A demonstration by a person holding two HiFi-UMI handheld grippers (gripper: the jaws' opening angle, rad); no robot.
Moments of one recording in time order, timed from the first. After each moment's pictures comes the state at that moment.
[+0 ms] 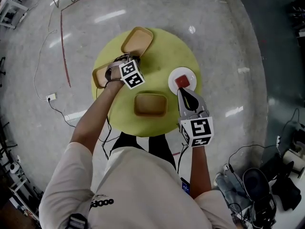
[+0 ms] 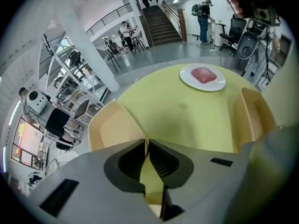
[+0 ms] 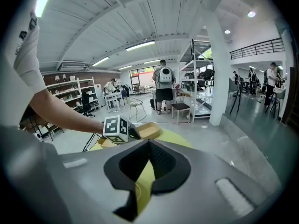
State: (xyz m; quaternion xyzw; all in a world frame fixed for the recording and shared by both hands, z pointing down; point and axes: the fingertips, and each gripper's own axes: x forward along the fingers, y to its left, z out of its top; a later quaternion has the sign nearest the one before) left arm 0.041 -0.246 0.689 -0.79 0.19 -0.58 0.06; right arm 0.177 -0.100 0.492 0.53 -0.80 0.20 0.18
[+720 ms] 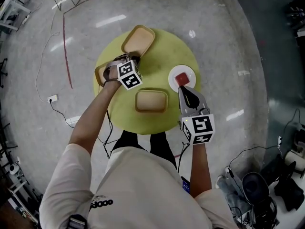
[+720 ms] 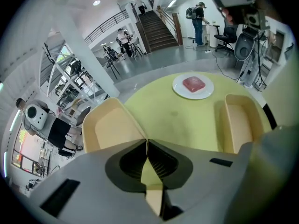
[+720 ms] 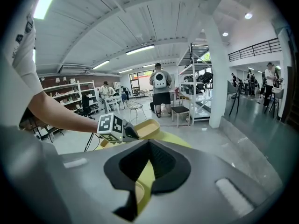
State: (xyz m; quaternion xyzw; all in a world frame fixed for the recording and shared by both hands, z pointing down) left arm 0.040 -0.230 0.653 -0.81 0.18 -0.56 0.09; right arm 0.178 -0.085 0.479 0.54 -0.80 0.19 0.16
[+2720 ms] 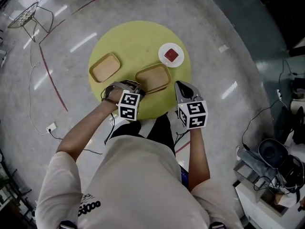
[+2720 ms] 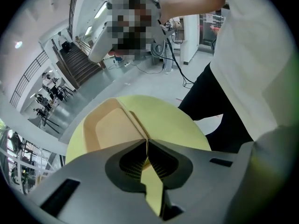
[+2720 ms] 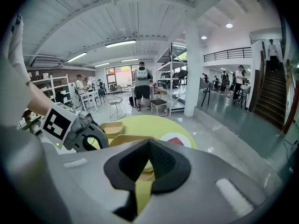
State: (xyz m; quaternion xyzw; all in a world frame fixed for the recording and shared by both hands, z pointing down) left arm 0.023 0.027 0.635 -0.79 -0.22 -0.49 0.28; right arm 0.153 0.025 0.519 0.66 -0.69 0.22 0.18
